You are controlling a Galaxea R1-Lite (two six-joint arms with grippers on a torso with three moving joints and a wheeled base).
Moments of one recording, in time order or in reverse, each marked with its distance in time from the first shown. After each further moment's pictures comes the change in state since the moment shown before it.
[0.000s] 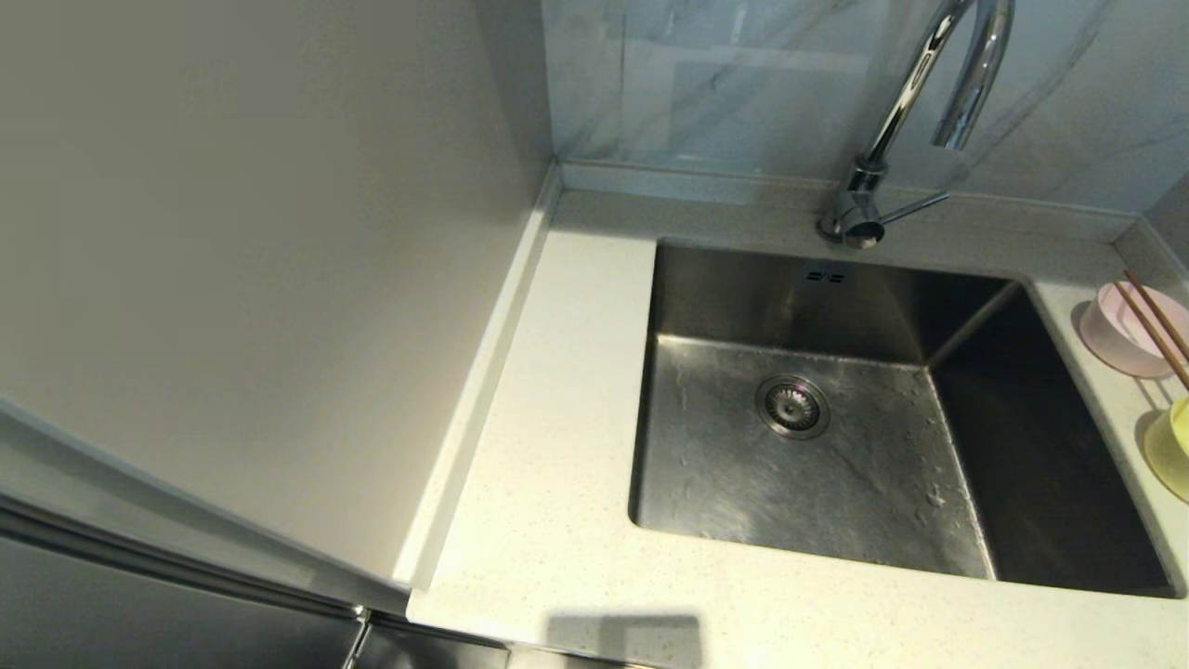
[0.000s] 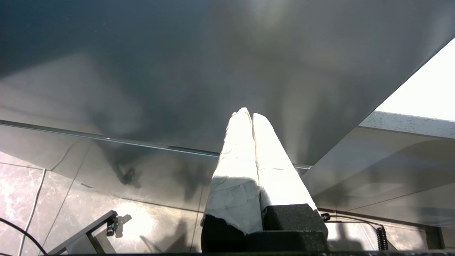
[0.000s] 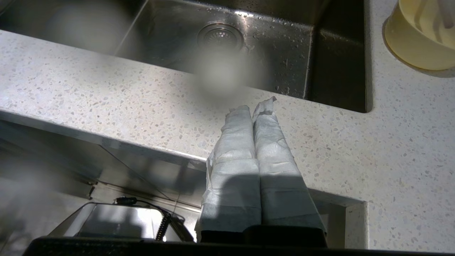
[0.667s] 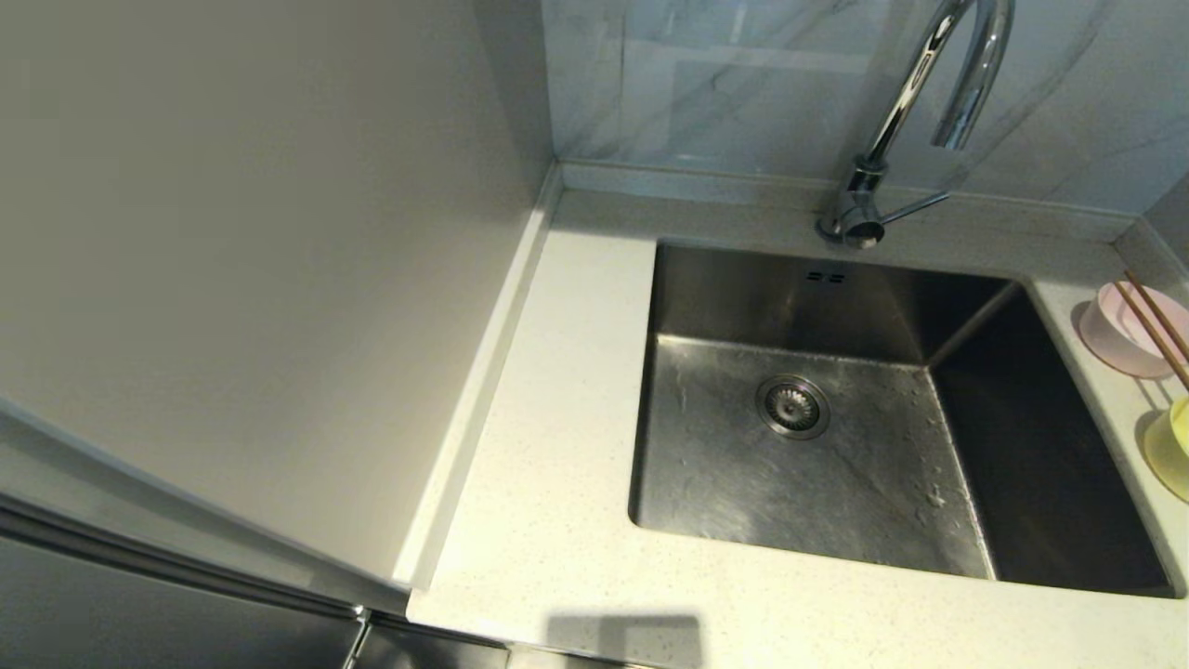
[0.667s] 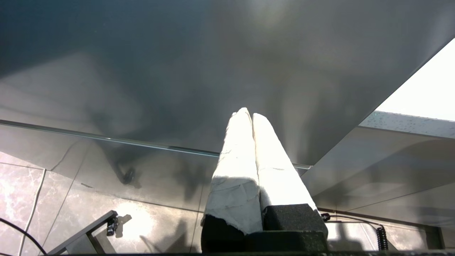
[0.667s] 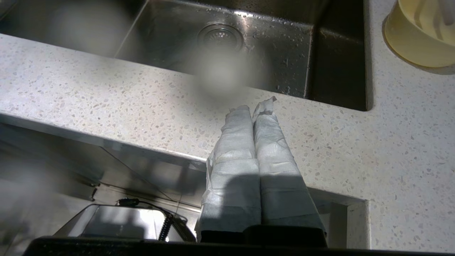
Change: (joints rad) left arm 0.000 0.000 0.000 0.000 0.000 0.000; right arm 0.000 0.001 0.000 0.000 -0.003 0.014
